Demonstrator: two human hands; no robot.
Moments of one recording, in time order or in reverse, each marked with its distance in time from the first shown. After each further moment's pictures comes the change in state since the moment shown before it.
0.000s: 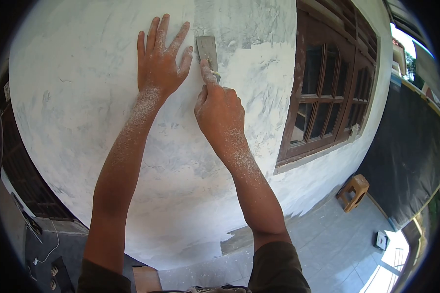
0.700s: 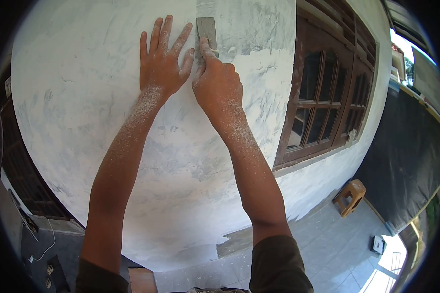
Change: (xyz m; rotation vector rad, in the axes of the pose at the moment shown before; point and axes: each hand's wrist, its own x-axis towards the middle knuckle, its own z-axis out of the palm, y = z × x) left_hand 0.007 0.000 0.003 0.041 -0.007 0.002; right_hand 0.051 -0.012 -0.015 0.009 0.025 -0.029
